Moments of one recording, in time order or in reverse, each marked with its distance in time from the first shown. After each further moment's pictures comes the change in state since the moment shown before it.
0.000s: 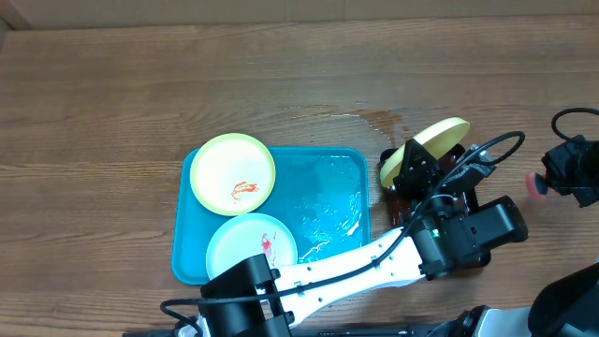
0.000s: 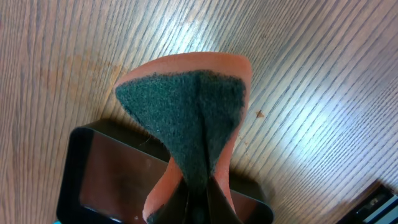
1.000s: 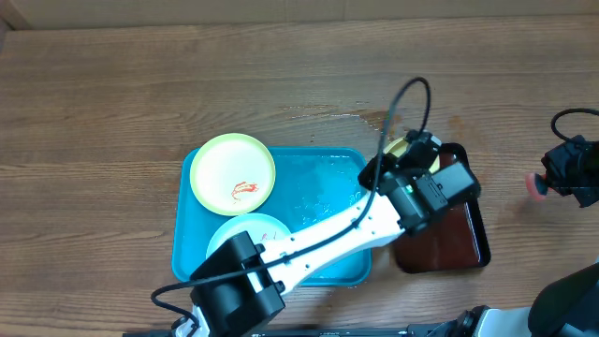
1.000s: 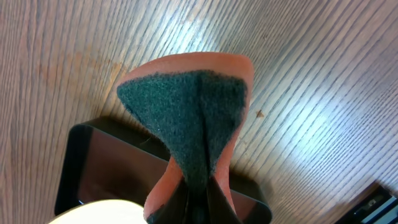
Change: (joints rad) left arm 0.171 0.000 0.009 -0.349 0.566 -0.444; right arm 0.000 0.000 0.000 -0.002 -0.006 -0.019
